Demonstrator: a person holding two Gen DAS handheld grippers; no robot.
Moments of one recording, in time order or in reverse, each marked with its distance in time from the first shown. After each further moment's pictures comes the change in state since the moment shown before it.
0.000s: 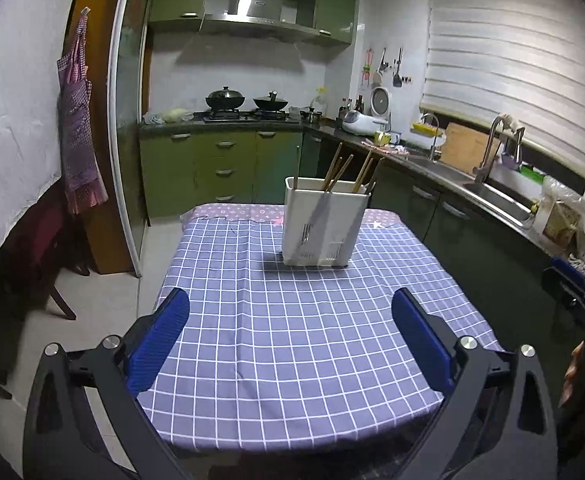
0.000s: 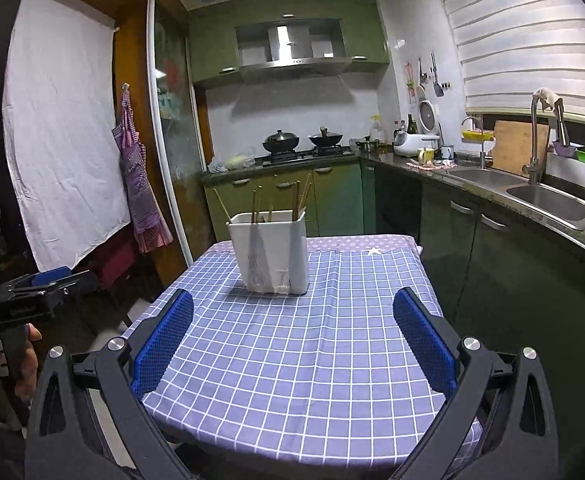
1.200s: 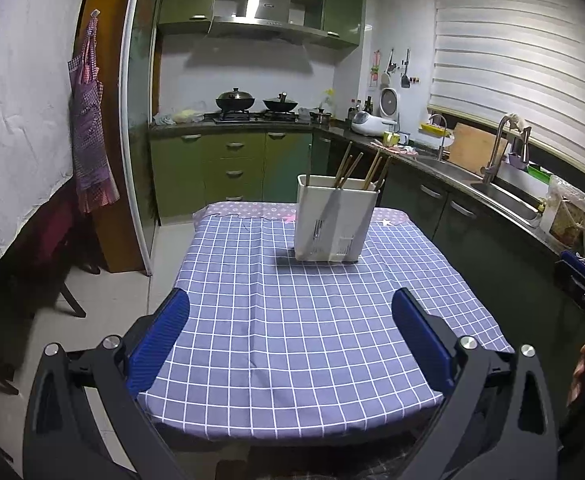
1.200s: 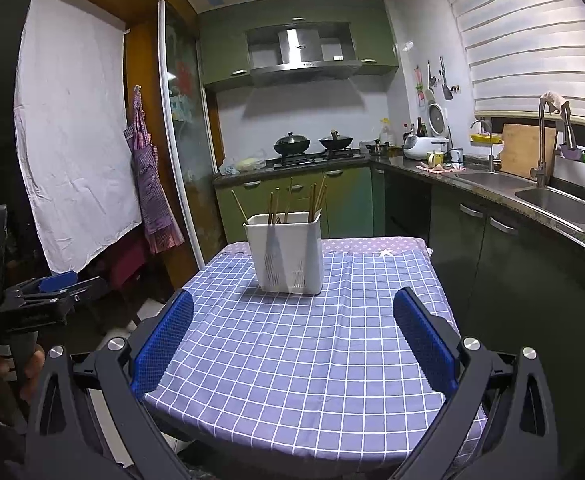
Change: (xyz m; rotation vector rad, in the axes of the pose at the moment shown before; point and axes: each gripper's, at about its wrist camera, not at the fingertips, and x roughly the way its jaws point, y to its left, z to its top) left arm -0.010 0.003 -0.005 0.001 0.004 0.043; right arm -0.008 0.017 0.005 -0.003 0.000 0.029
